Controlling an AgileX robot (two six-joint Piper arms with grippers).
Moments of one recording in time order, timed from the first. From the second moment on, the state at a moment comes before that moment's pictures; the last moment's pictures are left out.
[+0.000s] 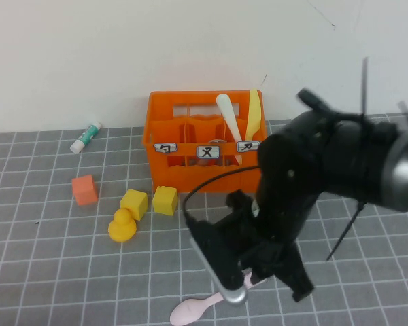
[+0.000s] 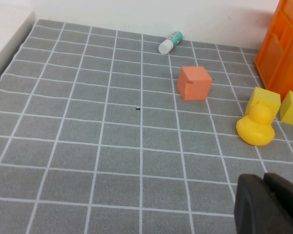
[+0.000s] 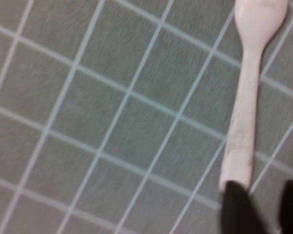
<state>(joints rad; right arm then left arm) 0.78 1.88 -1.39 0.07 1.04 -1.34 0.03 -0.01 0.02 -0.15 0.37 -0.08</state>
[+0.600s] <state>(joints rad) 0.85 2.10 -1.40 0.04 0.83 -1.37 0.03 -0.01 0.02 -0.15 0.37 -0.08</state>
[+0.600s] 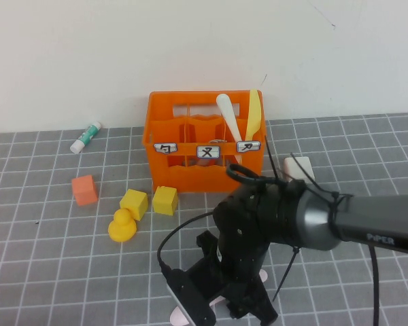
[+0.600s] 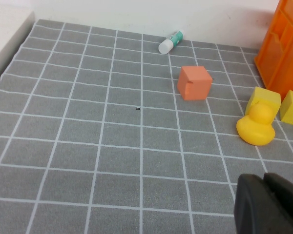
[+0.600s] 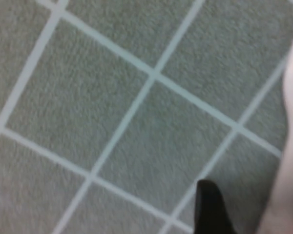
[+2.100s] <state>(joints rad) 0.84 2.01 -1.53 0.70 0.00 -0.83 0.03 -0.01 0.02 -0.15 0.37 -0.09</state>
